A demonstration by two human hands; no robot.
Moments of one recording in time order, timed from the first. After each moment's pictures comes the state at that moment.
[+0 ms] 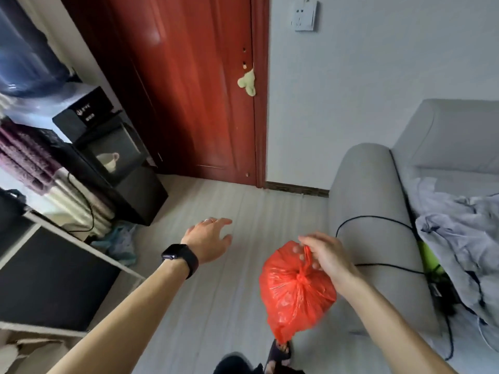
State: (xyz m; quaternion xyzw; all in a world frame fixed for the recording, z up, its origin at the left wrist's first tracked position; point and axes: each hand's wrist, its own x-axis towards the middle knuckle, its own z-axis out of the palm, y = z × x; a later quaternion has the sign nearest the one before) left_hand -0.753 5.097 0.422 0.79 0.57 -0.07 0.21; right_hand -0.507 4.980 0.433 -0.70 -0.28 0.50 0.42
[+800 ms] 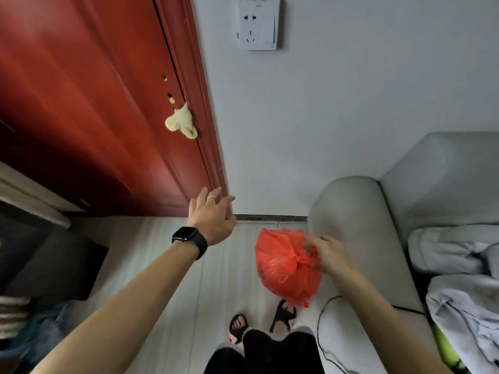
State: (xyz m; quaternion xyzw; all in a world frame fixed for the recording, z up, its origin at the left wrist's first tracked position) left_hand -0.484 5.554 0.380 0.85 0.49 -0.04 0.16; right_hand -0.270 5.375 0.362 -0.78 -0.12 0.46 0.41
